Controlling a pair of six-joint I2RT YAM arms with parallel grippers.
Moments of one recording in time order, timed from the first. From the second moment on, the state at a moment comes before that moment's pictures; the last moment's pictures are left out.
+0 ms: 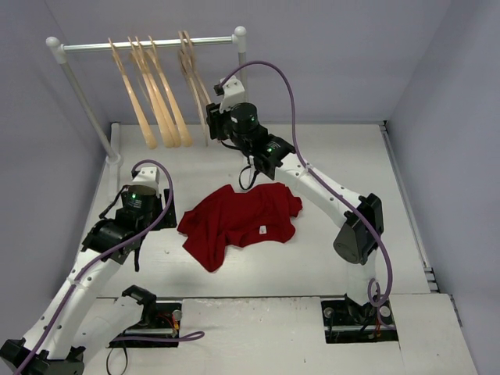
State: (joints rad) left arm -0.40 0.81 0.92 -0.85 -0.31 -0.33; right arm 0.80 1.93 1.89 -0.08 0.25 0.09
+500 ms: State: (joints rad) left arm -0.40 0.81 0.92 -0.85 -0.31 -0.33; right arm 0.81 1.99 1.92 -0.05 0.31 0.07
